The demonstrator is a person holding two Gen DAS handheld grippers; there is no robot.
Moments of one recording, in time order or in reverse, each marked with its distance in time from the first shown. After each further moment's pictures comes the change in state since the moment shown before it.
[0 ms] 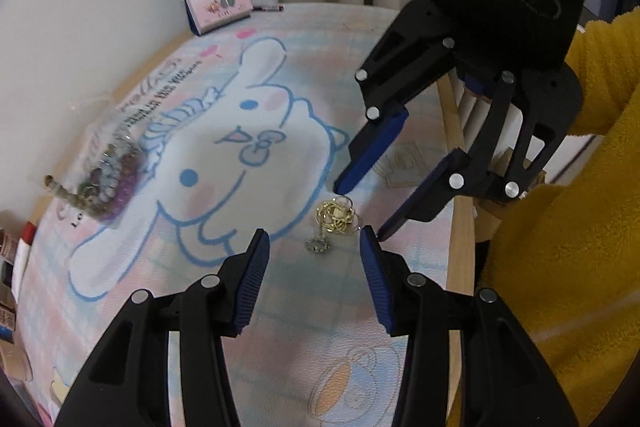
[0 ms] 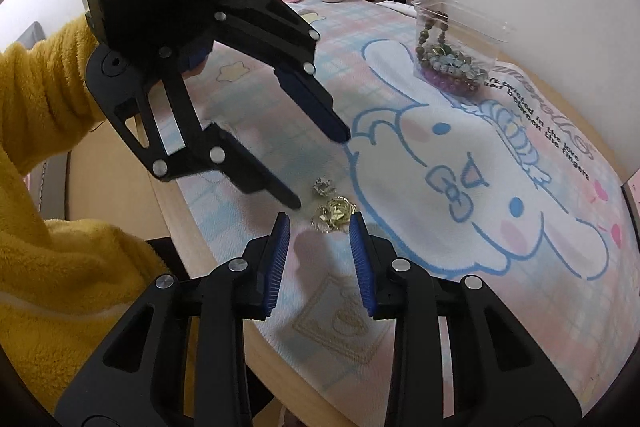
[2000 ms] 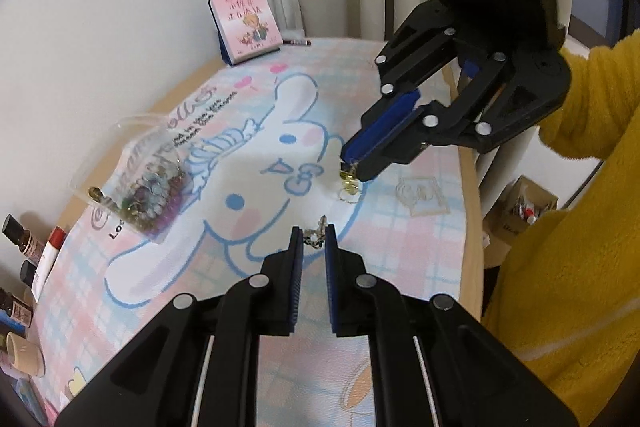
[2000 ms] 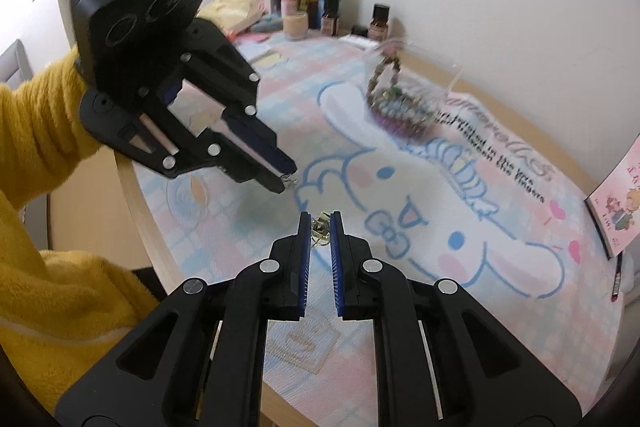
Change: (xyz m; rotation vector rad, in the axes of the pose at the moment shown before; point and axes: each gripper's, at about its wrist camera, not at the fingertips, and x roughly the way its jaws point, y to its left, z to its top) left arm -0.034 0.018 0.000 -0.031 -0.128 0.061; right arm -0.036 -0.021 0.024 0.033 -0.095 -0.100
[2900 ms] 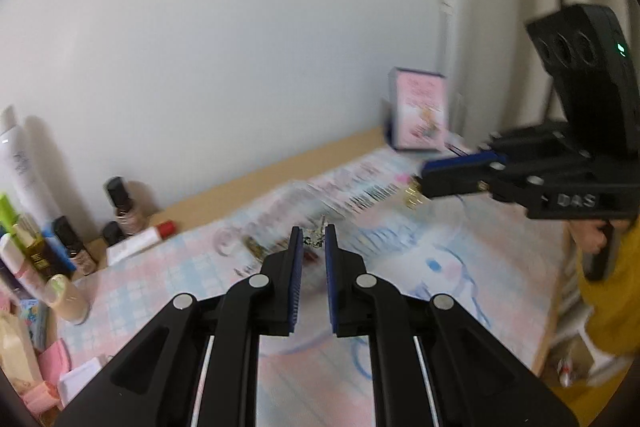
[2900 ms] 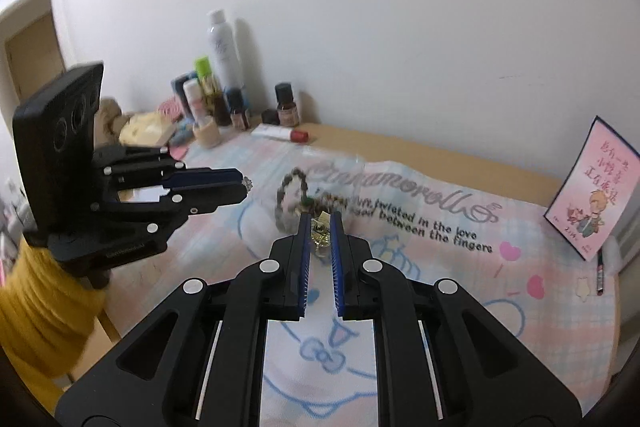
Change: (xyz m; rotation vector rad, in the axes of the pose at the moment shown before) left arm -0.038 0.088 0.036 -0.452 -0.210 0.405; right arm -0.009 -0.078 0.088 0.338 -0.165 -0.110
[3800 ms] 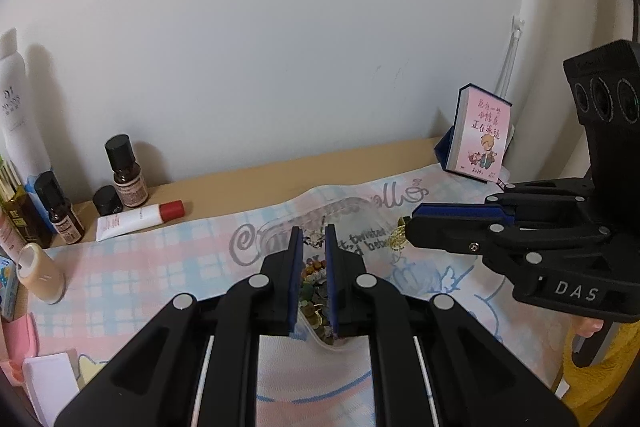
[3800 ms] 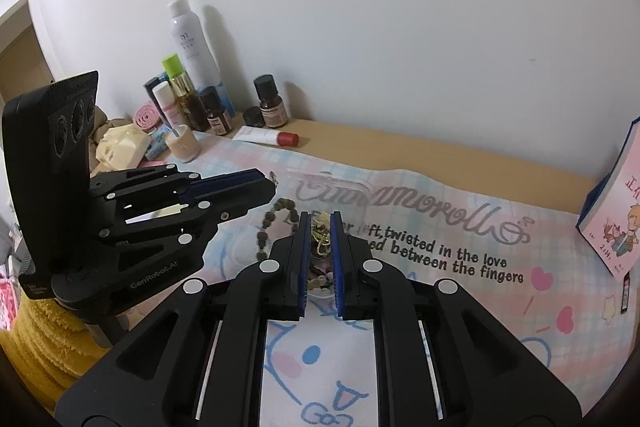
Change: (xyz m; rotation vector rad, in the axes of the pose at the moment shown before) left arm 0.061 0.038 0.008 -0.220 0.073 0.032; right arm 0.078 -0.009 0.028 0.040 0.112 -0.012
